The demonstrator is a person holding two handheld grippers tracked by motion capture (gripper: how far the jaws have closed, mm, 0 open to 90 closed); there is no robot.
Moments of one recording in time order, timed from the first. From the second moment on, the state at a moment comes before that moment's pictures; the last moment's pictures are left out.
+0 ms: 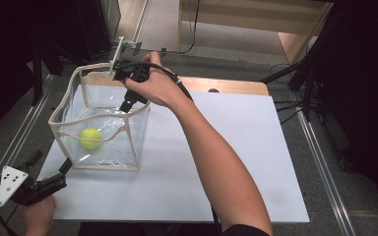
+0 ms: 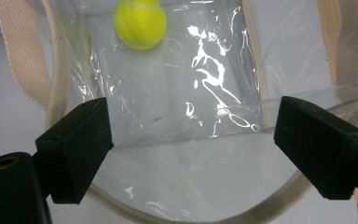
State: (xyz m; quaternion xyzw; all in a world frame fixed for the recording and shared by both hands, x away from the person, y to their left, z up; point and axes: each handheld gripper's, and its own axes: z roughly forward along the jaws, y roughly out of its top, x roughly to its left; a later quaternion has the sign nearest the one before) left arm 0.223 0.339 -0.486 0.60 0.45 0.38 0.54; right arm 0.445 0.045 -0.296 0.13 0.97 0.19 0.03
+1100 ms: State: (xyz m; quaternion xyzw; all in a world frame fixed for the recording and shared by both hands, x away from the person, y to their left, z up) left arm 0.223 0.339 -0.486 0.60 0.44 0.38 0.54; right arm 0.423 -0.002 -0.281 0.14 0.97 0.20 0.06
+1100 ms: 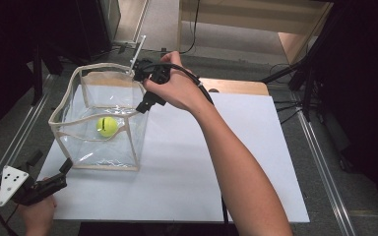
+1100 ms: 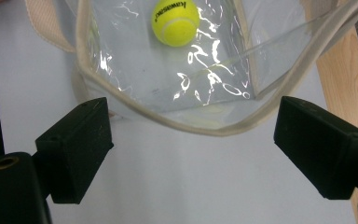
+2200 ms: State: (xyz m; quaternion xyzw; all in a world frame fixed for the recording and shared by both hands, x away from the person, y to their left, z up) left arm 0.223 0.338 -0.486 0.61 0.45 0.38 0.54; right arm 0.389 -0.064 -0.342 0.18 0.96 0.20 0.06
